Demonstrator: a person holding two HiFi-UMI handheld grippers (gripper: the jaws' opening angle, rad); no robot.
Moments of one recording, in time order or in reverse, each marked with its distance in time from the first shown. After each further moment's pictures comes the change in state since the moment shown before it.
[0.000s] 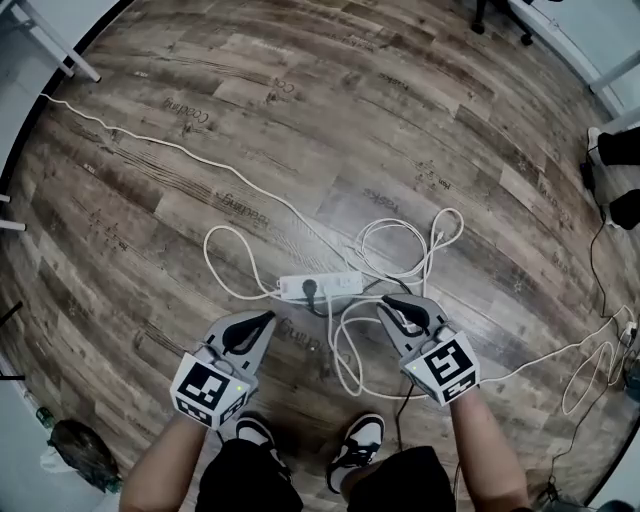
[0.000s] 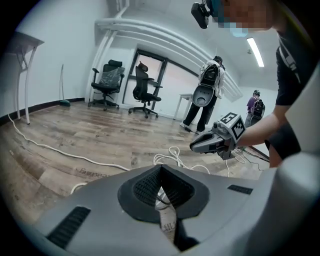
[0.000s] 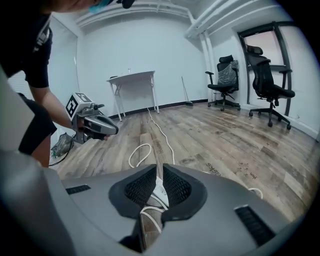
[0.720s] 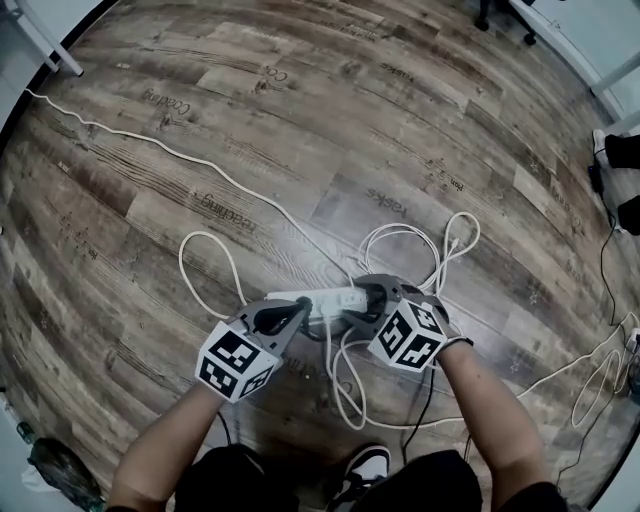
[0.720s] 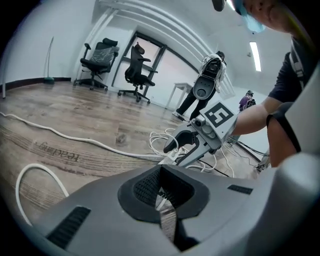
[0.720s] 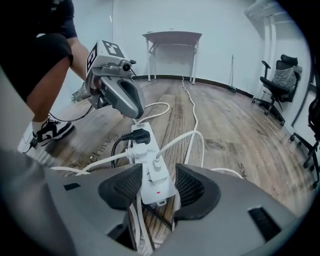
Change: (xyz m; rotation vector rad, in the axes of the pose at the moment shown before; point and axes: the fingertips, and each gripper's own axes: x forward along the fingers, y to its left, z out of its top) left arm 0.137 0.023 -0.102 -0.035 0.109 -0.169; right arm 0.146 -0.013 -0.120 -0.420 0.314 0.233
